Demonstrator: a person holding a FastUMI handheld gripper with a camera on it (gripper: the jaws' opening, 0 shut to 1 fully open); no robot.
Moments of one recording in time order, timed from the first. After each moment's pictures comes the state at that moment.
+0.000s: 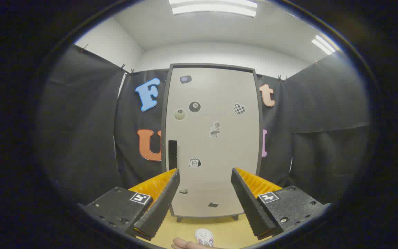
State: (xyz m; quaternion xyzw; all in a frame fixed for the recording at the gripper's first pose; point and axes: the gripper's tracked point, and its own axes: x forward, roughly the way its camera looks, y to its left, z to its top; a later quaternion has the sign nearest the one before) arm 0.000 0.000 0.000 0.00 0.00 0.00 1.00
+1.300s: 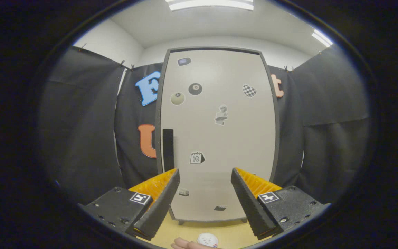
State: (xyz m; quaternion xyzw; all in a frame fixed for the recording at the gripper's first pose) arm 0.091 0.019 -0.032 0.01 0.01 0.05 1.00
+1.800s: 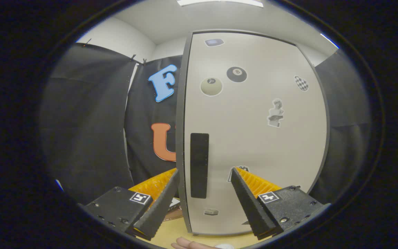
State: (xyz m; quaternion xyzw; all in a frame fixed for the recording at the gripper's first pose) arm 0.195 0.104 -0.029 0.00 0.03 0.10 0.99
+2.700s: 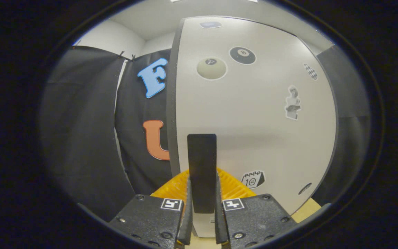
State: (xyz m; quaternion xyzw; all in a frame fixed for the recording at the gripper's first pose) arm 0.219 0.106 -0.035 0.03 0.06 0.08 1.00
